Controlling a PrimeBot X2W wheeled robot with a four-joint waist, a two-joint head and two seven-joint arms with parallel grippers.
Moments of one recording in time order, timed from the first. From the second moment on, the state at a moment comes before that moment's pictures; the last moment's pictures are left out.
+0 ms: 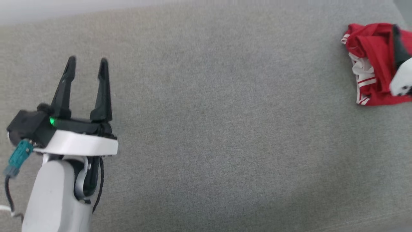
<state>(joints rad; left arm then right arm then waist) -0.39 0.22 -0.08 0.09 -0.33 -0.13 -0.26 -0.93 -0.46 0.14 0.94 0.30 0.13 -0.13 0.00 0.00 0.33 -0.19</state>
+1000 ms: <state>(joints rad) -0.02 0.07 0.23 -0.02 -0.27 -0.13 -0.26 -0.26 -0.24 0.08 0.26 0.17 0.13 -0.26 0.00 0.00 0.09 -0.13</state>
